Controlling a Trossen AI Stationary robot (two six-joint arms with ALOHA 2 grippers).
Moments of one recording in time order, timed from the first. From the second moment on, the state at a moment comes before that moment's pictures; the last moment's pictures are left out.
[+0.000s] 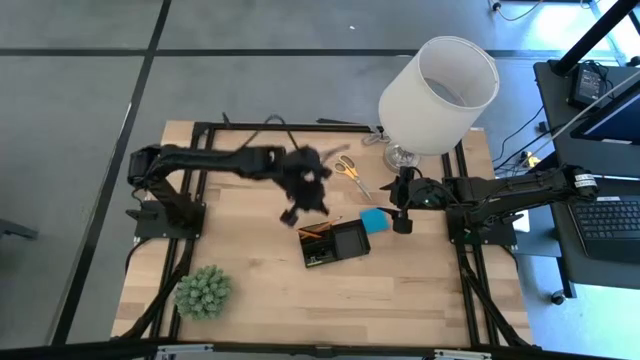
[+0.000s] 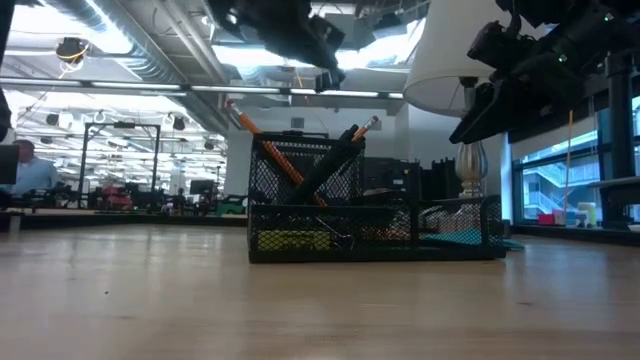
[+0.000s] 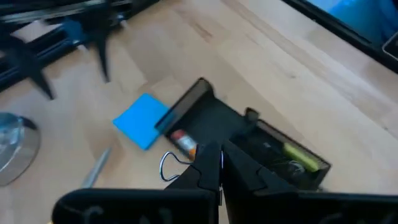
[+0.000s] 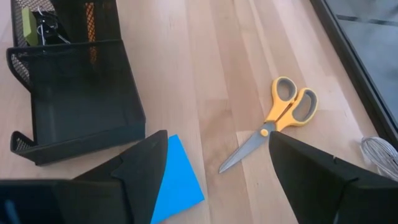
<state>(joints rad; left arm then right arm) 0.12 1.63 1.35 -0.52 0.39 0.61 0.02 0.96 0.54 -0.28 0.26 -0.08</state>
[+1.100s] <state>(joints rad) -0.16 1.89 1.34 -0.48 0.13 0.53 0.02 0.96 0.54 -0.35 0.26 -0.03</state>
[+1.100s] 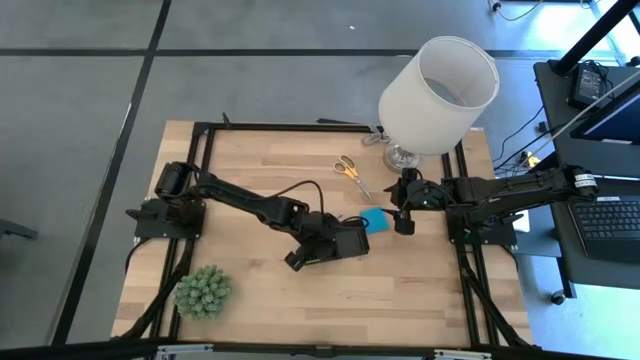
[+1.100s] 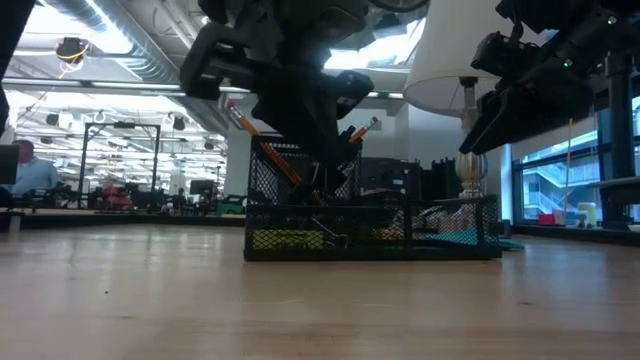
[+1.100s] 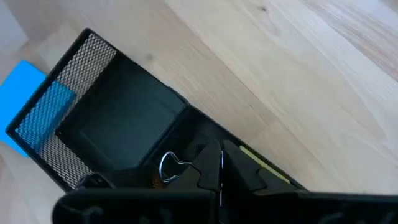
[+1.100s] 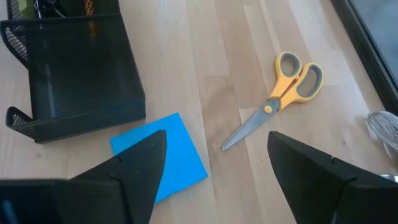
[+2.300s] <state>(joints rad) -0.16 1.88 1.35 -0.48 0.07 0.48 0.02 0.96 0.54 -0.35 0.26 -0.03</state>
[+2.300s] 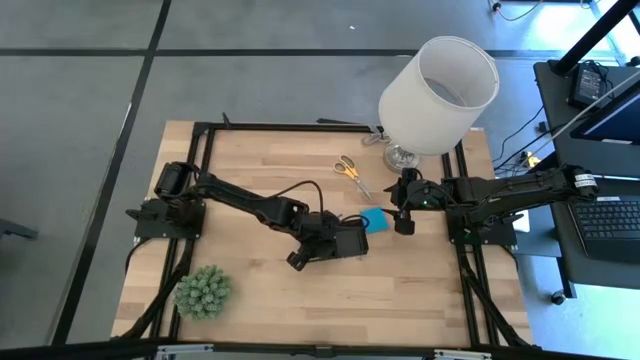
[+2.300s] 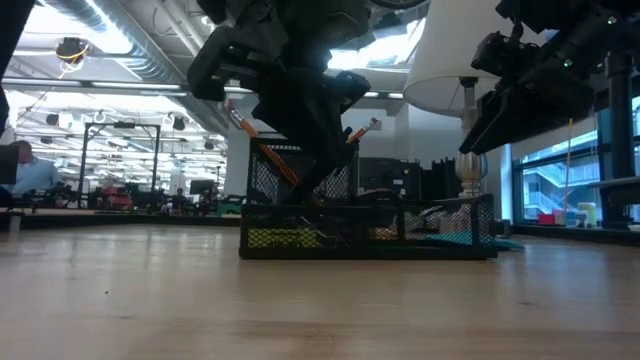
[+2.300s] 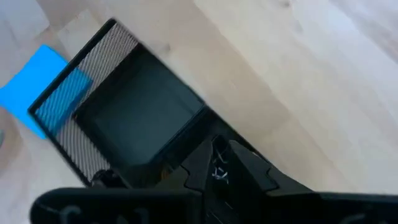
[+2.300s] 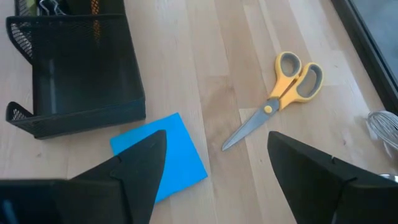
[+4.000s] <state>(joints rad) 0.58 1.51 0.97 0.00 0.65 0.46 -0.24 1.45 0.94 -0.44 0.18 0.20</state>
